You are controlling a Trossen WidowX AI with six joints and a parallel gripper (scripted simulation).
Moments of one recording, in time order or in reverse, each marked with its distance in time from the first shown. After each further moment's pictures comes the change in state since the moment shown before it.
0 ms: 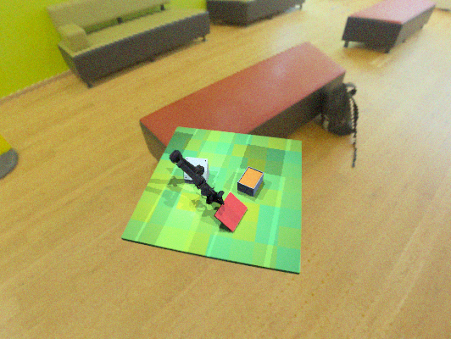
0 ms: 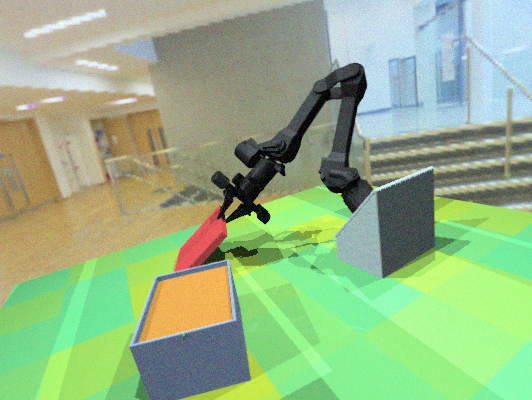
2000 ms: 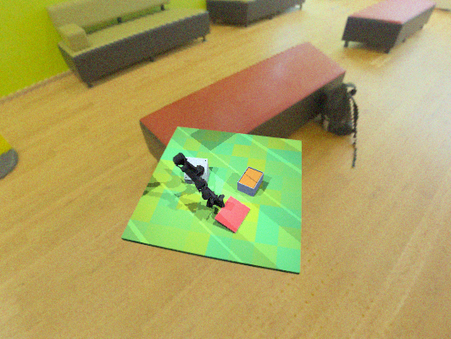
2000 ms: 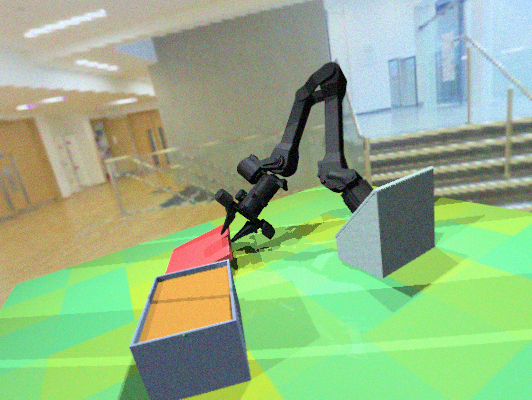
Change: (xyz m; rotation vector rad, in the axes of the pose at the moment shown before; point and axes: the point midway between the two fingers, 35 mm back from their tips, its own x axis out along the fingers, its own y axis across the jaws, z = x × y) arm 0.026 -0.039 -0.004 0.003 0.017 -0.038
